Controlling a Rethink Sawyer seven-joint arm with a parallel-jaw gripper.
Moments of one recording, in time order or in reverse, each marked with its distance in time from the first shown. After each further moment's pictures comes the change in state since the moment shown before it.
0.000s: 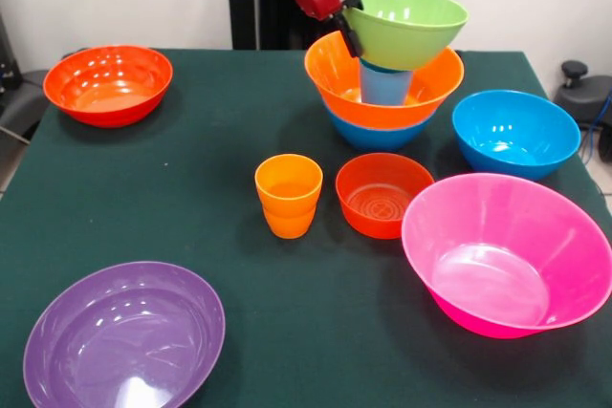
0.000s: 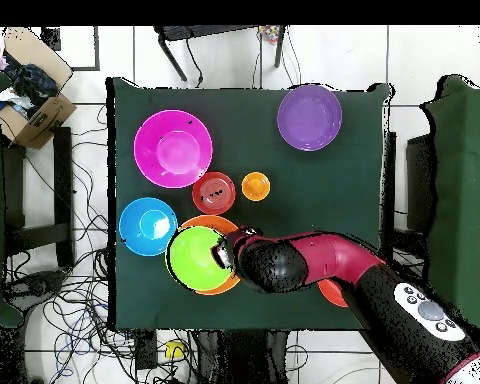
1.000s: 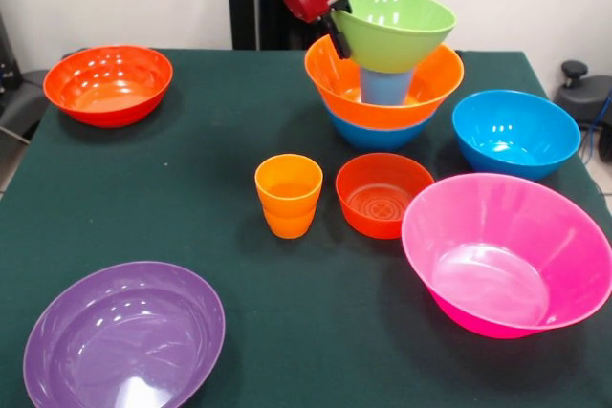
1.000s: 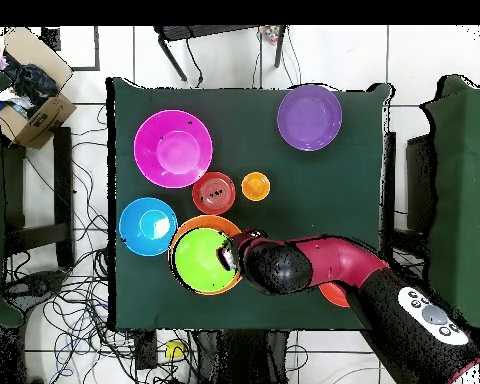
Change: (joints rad) arm -0.002 0.000 -0.029 0.000 0.000 0.000 0.000
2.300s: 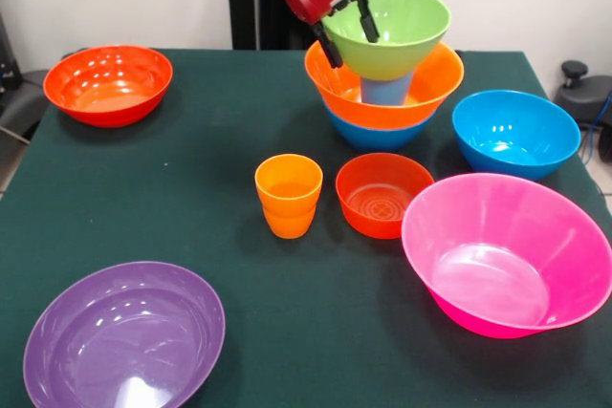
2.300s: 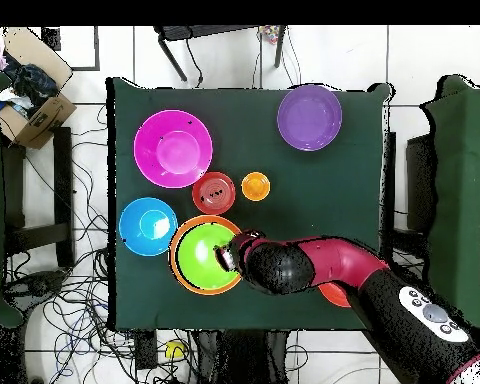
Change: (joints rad) arm -0.025 0.032 0.025 0.004 0.000 0.000 0.000
